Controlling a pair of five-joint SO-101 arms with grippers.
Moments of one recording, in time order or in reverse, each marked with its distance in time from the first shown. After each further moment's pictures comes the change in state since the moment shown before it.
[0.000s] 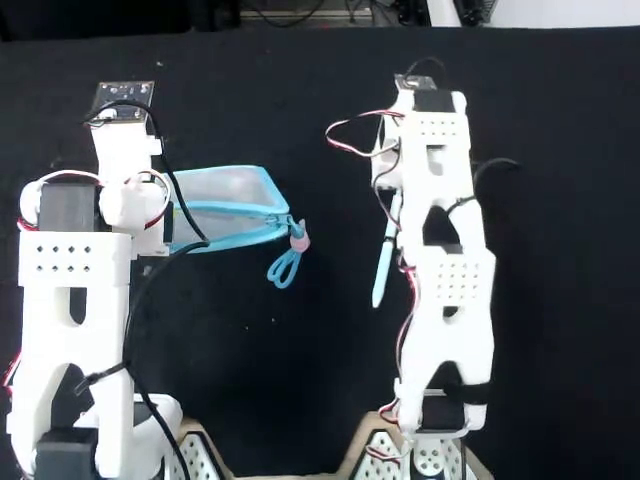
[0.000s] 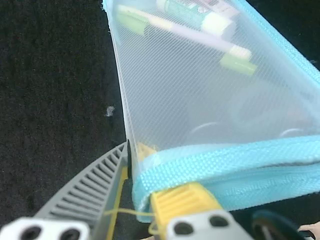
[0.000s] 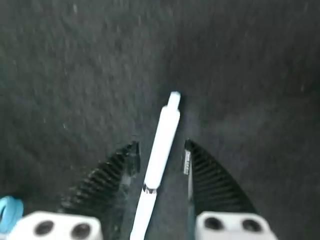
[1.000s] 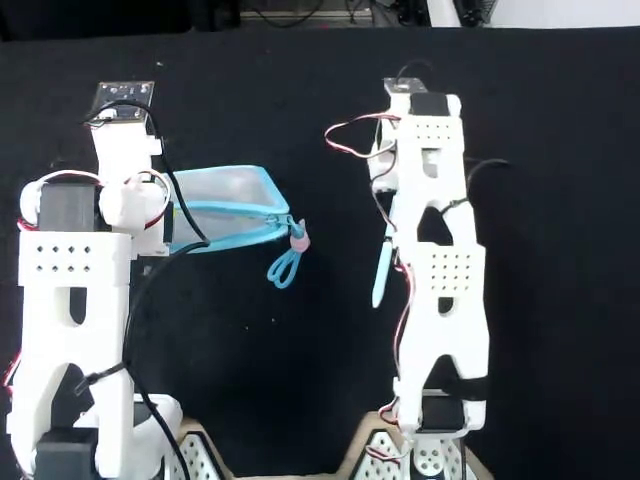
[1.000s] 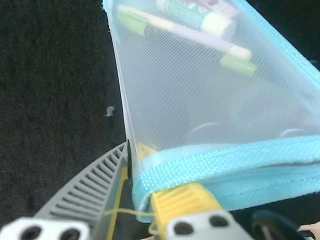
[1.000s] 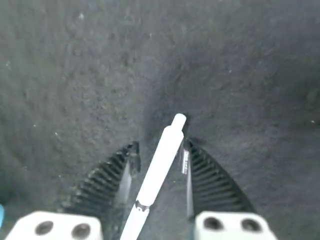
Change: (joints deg) left arm 0.0 0.0 0.0 0.0 0.0; right arm -0.2 8.0 -9.5 2.3 6.2
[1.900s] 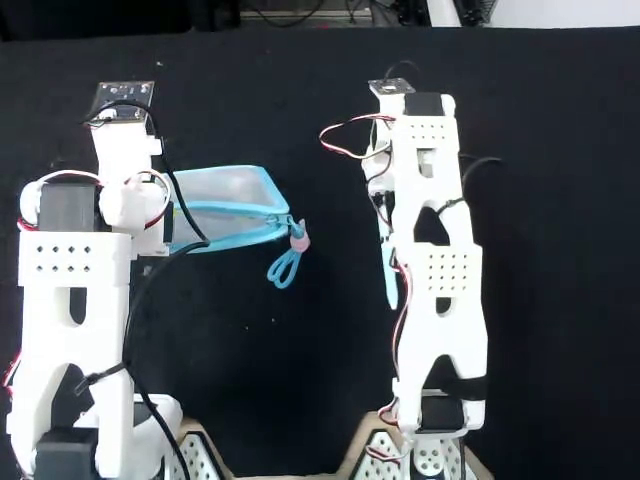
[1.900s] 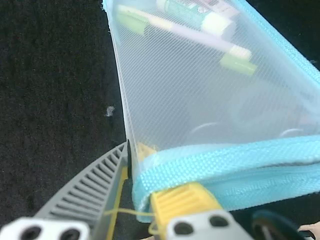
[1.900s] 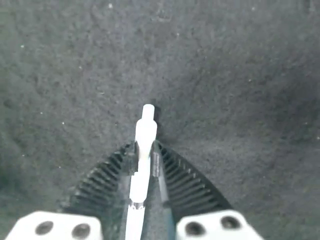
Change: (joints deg) left arm 0.0 0.0 0.0 0.0 0.0; right arm -0.8 0.0 0.0 0.0 5.8
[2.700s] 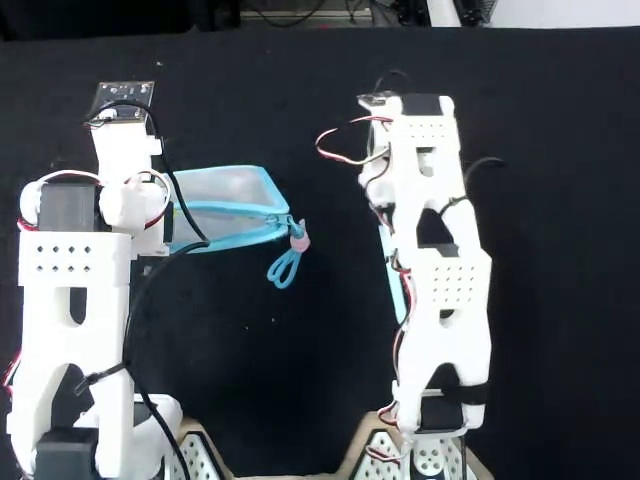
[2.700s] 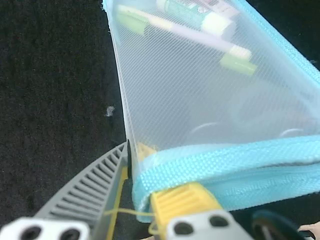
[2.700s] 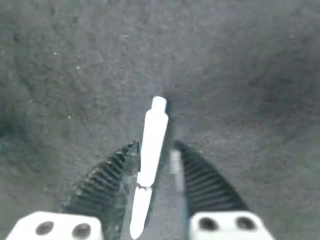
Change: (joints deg) left arm 0.0 0.0 0.0 0.0 0.0; right arm -1.4 -11.0 16.9 0.1 5.6
